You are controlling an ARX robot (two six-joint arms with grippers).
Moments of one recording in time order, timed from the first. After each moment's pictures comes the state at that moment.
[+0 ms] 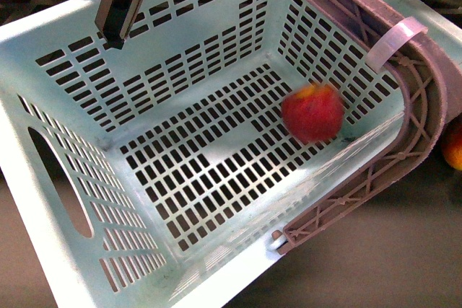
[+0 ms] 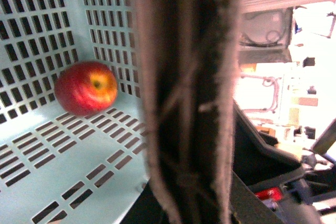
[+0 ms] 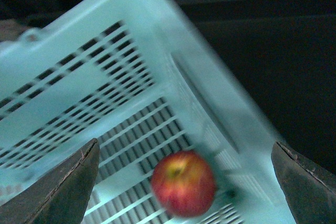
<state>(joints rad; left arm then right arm) -0.55 1.55 0.96 0.11 0.26 -1.15 0.26 1.36 0.70 0.31 0.17 0.21</state>
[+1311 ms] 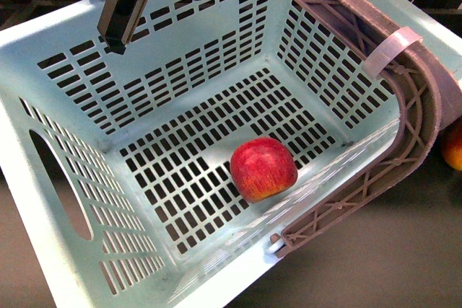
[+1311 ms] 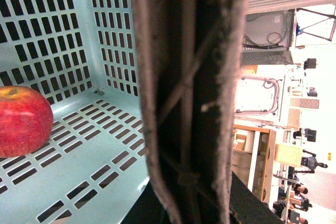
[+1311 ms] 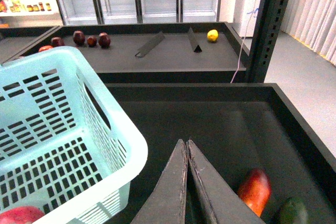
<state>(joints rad) -0.55 1.56 0.96 0.11 0.26 -1.15 0.00 0.66 0.02 0.64 0.00 0.00</state>
